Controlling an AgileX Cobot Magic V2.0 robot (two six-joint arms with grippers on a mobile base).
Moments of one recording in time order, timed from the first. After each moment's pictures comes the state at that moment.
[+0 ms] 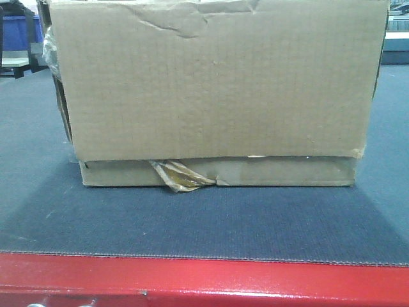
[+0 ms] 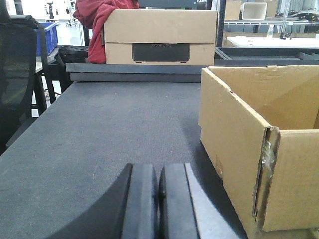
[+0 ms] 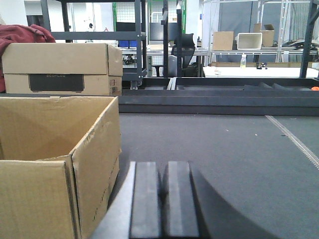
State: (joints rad) left arm -0.16 0.10 -0.47 0.27 0.50 -0.23; right arm 0.05 0.00 -0.45 0.07 0.46 -0.02
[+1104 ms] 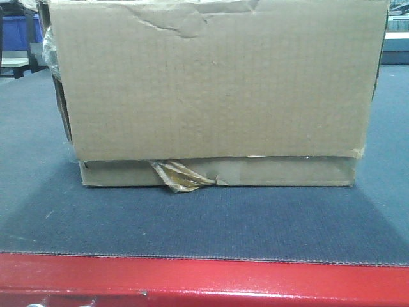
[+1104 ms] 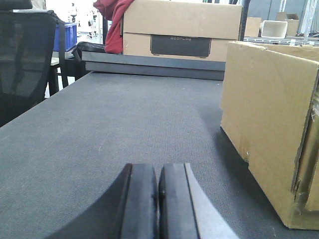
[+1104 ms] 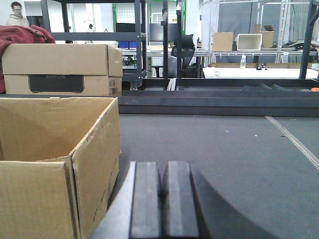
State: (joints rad) left arm 0.01 0.01 0.00 0.03 0.06 -0.05; right arm 0.05 0.00 -0.45 0.07 0.45 -0.02
